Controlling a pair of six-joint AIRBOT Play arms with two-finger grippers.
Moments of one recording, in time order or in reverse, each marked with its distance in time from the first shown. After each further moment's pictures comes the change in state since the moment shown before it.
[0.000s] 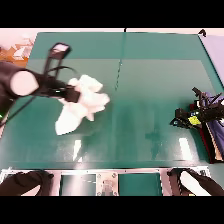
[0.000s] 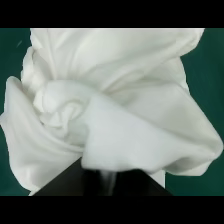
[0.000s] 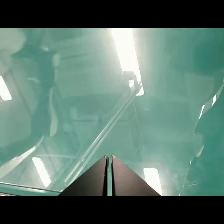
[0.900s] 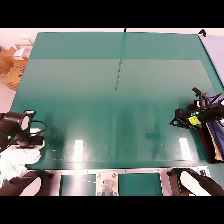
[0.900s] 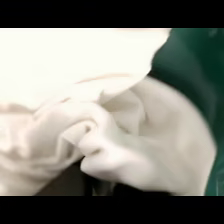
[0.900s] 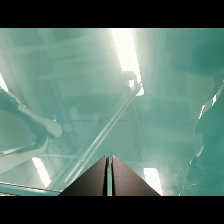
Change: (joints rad) left arm 0.560 0.078 -0.704 0.370 -0.177 -0.149; right arm 0.000 0.000 0.000 0.000 0.000 0.000
